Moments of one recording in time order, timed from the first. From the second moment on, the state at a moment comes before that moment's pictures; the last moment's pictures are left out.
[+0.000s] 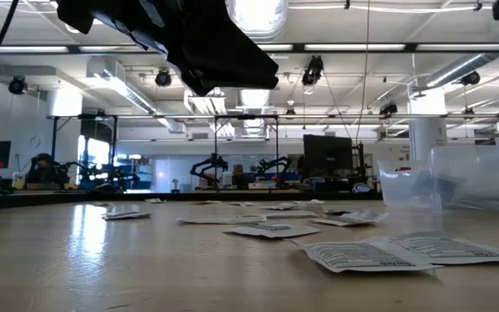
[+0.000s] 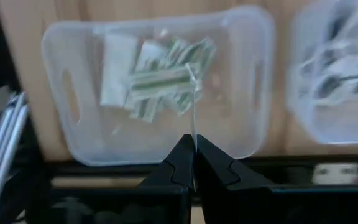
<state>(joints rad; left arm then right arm) -0.32 1.63 0.93 0.28 -0.24 -0.16 0.70 1.29 1.20 -1.43 -0.05 0.76</state>
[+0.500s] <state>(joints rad) -0.32 1.63 0.93 0.27 -0.24 -0.16 0.70 1.16 0.86 -0.92 -0.33 0.76</state>
